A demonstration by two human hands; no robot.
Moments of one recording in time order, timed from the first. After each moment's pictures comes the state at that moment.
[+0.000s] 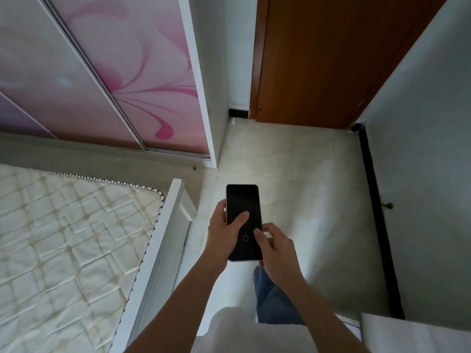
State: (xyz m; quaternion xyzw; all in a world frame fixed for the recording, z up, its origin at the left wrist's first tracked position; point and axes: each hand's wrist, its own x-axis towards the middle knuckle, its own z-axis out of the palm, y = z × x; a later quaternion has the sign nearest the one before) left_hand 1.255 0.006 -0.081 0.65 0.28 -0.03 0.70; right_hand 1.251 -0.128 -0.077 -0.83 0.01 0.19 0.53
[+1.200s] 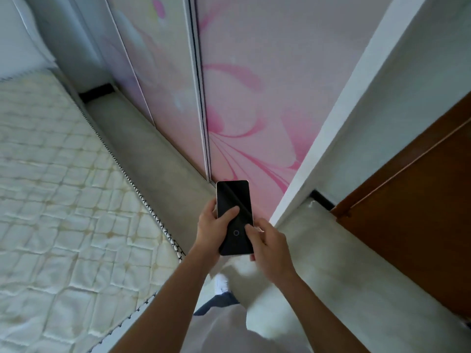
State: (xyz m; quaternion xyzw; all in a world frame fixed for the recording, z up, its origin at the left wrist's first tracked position) left_hand 1.598 0.288 -0.069 0.47 0.48 0.25 0.70; right_hand 1.683 0.174 -0.061 -0.76 -0.31 0.32 0.47
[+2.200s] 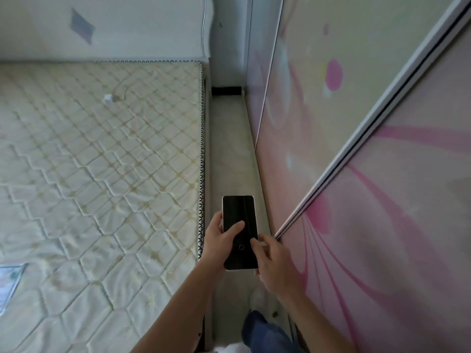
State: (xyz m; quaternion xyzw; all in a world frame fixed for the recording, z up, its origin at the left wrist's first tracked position) left_hand 1.617 0.624 -0.080 0.29 0.61 0.44 0.59; right_hand 1.750 0.582 -0.080 -0.62 -0.51 0.49 0.35
